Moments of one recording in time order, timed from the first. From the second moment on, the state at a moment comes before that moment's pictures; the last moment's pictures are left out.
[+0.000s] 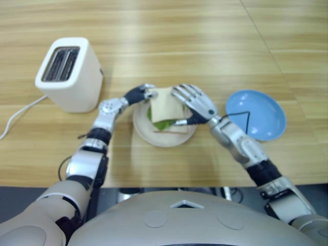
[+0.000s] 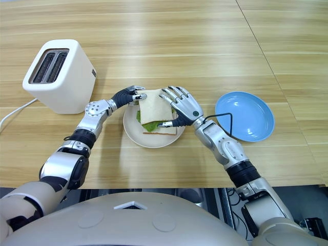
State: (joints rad) left arm -0.56 0.18 -0.07 0.96 -0.03 -0.35 -0.73; right arm -0.13 -0.50 0.40 0.11 -1.07 -0.29 -0.27
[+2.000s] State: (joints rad) left arm -0.55 0.20 -0.25 0.92 0.18 -0.31 -0.54; right arm -0.03 -0.55 0.55 0.11 -1.06 -0.32 -0.15
